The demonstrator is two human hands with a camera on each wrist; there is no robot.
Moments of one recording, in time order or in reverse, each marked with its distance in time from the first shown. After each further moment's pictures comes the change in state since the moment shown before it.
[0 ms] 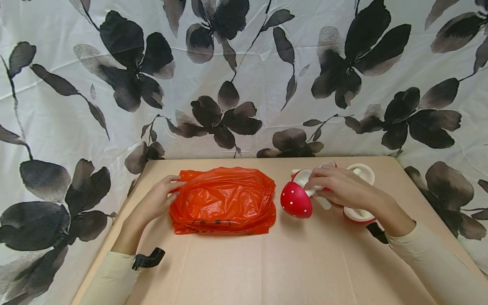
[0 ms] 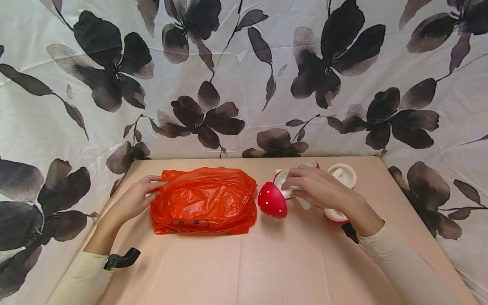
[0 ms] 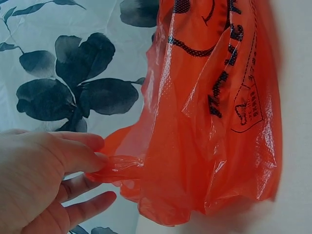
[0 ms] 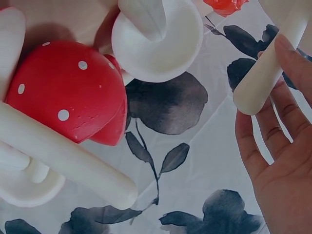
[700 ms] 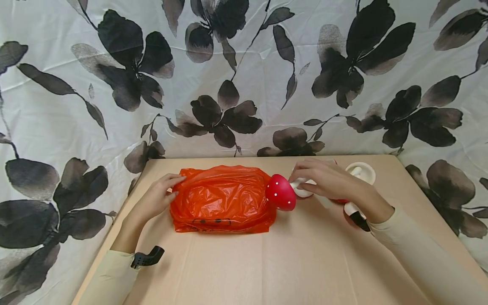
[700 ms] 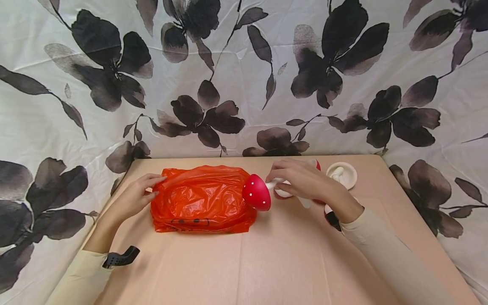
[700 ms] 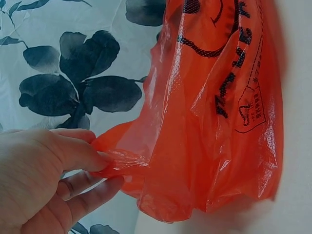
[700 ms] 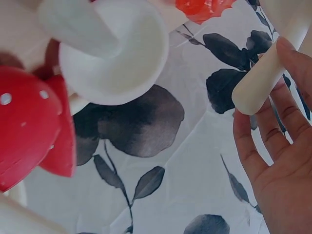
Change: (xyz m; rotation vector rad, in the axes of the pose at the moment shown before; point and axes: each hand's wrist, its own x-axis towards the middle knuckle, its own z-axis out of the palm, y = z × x) left_hand -0.001 -0.003 -0.004 -0.143 0.012 -0.045; right_hand 0.039 -0.010 -0.001 0.043 -0.022 -0.011
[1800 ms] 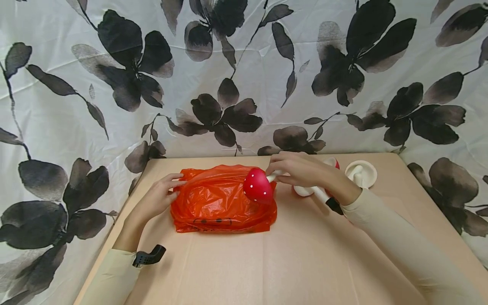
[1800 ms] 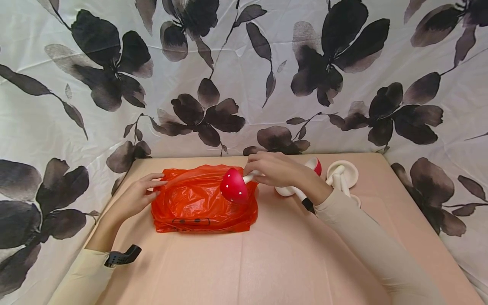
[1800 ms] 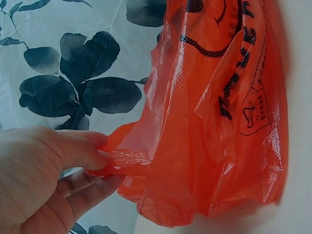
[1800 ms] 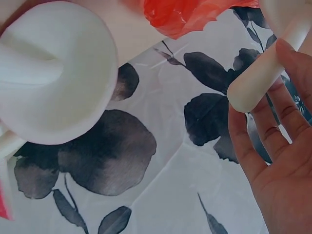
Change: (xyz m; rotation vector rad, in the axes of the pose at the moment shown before) left_hand 0.000 0.001 0.003 0.017 -0.020 0.010; right_hand 0.061 -0.011 0.007 0.041 -0.047 -0.127
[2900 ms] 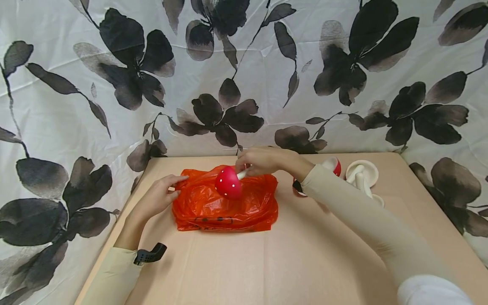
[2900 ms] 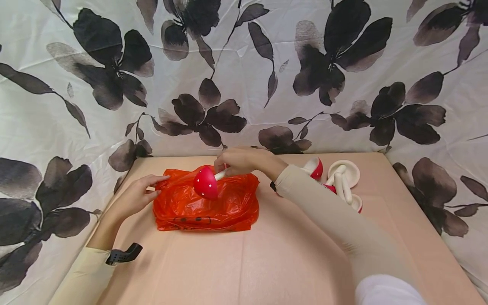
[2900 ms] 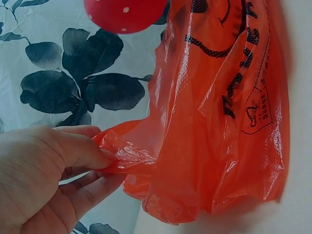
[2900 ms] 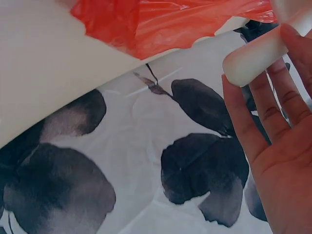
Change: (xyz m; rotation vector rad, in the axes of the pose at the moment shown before) left_hand -0.001 -0.001 0.000 -0.065 -0.020 -0.093; right_hand 0.105 0.000 0.015 0.159 -0.300 -0.073
